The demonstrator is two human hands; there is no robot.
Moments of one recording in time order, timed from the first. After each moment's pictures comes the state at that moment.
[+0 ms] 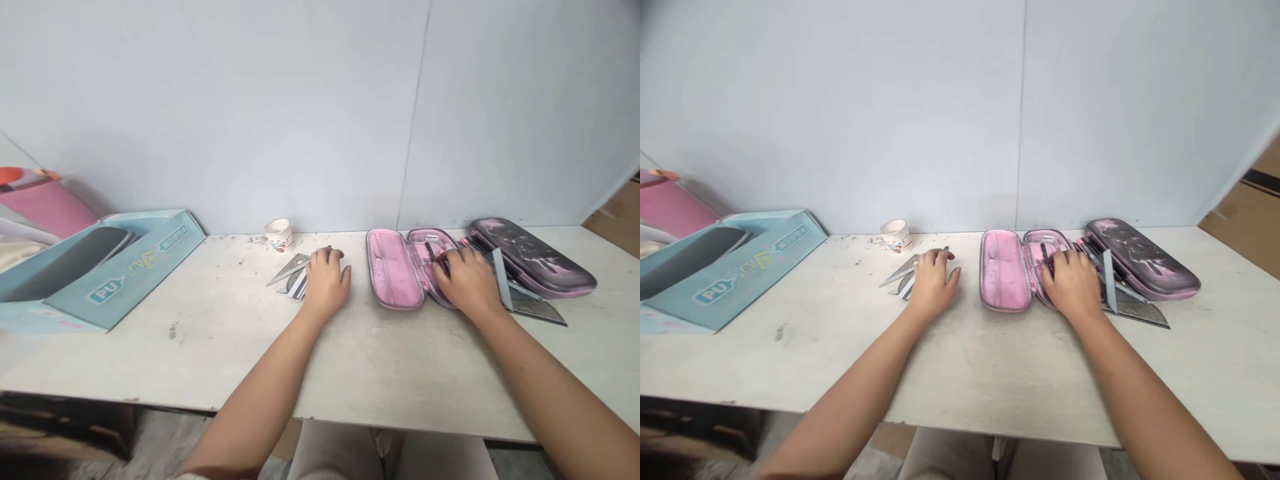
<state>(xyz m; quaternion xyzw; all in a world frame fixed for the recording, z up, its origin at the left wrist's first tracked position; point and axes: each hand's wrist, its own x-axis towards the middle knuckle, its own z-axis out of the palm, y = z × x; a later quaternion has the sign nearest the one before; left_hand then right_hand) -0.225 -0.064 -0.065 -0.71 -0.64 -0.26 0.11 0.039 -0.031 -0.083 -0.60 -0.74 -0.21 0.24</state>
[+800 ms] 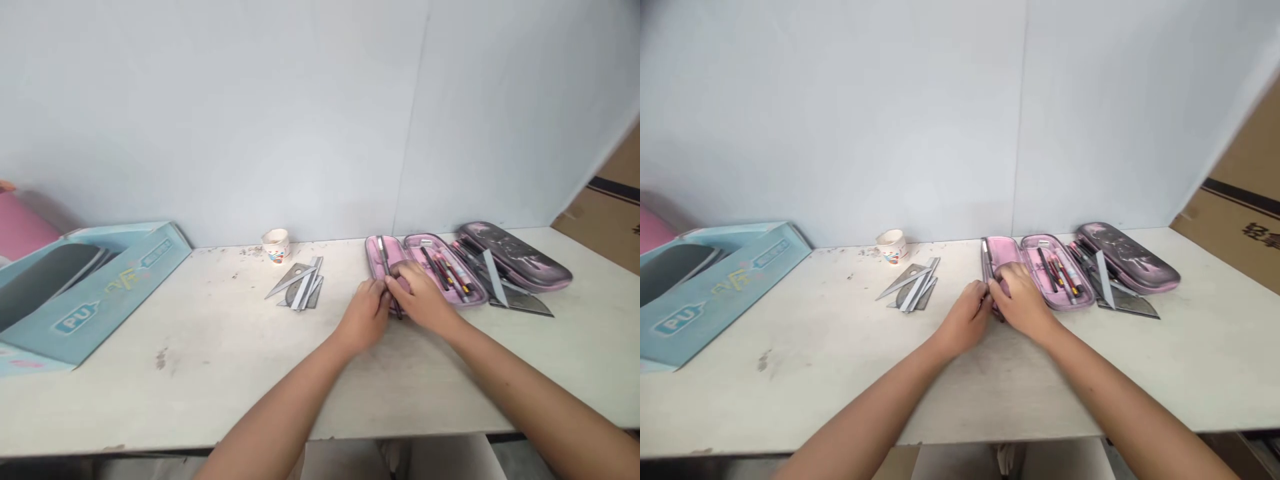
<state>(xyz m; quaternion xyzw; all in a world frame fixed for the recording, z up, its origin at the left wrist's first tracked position) -0.192 -0.091 -0.067 -0.83 -0.46 -0.31 -0.11 -0.050 -0.067 -0.056 -0.45 -0.80 0.07 0.39</state>
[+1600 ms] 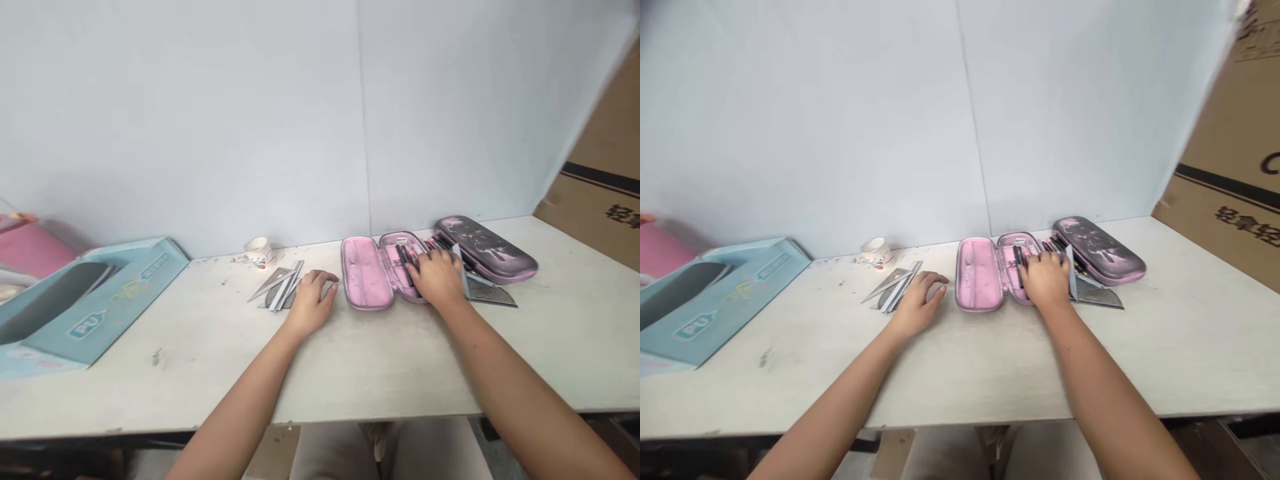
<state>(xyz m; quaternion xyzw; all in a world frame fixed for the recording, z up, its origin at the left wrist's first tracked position) -0.217 -0.078 -0.052 -0.79 -0.55 -0.28 -0.03 0.045 -0.028 -0.080 -0.69 -0.69 -0.15 0.19</state>
